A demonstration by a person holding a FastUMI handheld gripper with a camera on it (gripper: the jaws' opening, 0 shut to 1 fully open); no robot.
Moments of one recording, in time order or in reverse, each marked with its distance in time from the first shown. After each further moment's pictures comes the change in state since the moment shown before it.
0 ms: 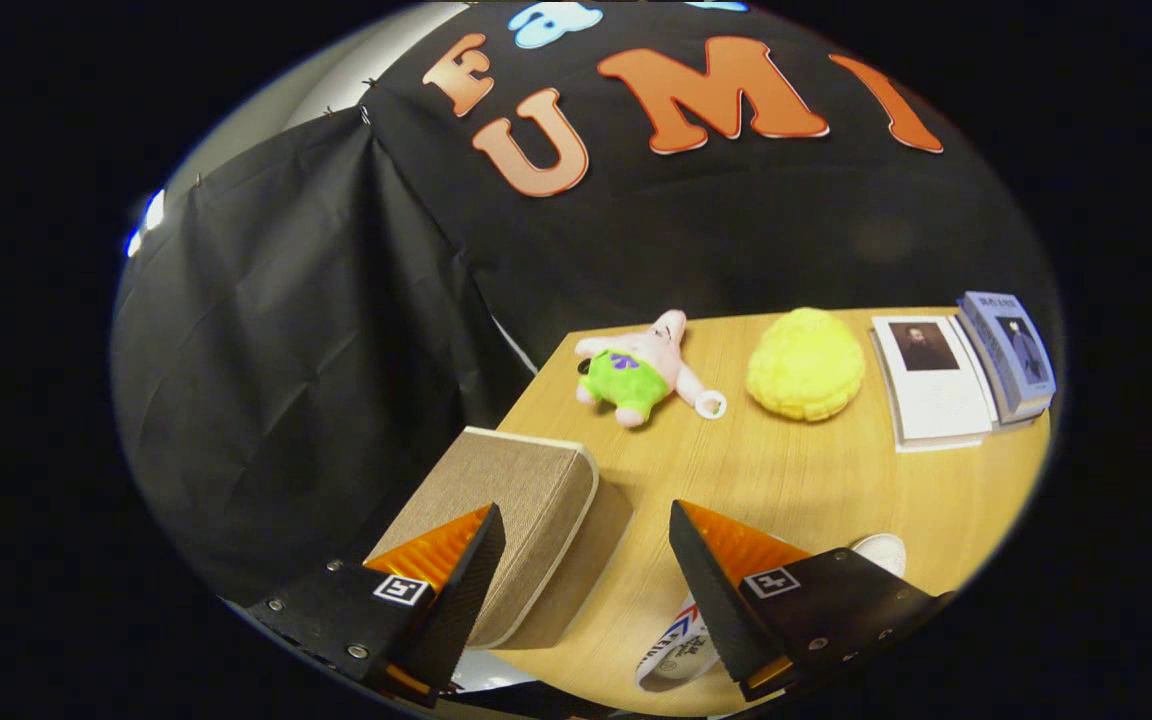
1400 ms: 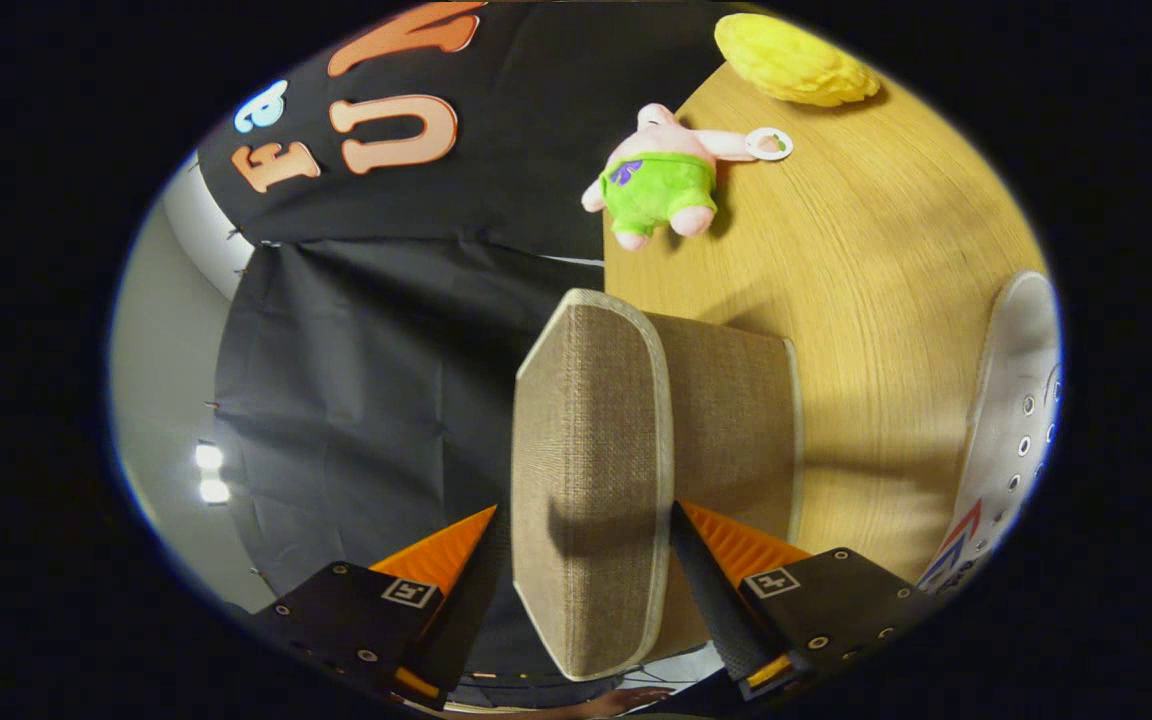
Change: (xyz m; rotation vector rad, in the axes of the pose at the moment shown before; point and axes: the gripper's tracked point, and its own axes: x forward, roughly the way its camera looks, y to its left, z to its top) arm 0.079 0.059 -0.062 0.674 0.246 0.481
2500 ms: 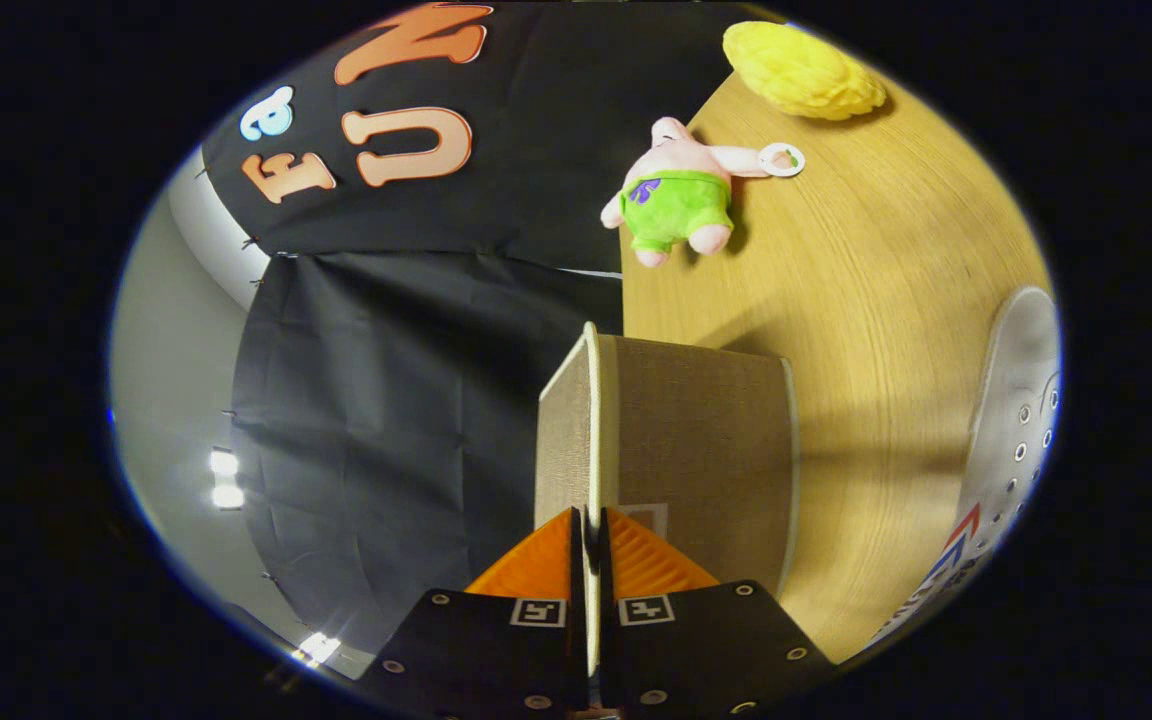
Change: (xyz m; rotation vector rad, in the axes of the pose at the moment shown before) arm -0.008 0.017 0.010 -0.004 -0.020 0.037
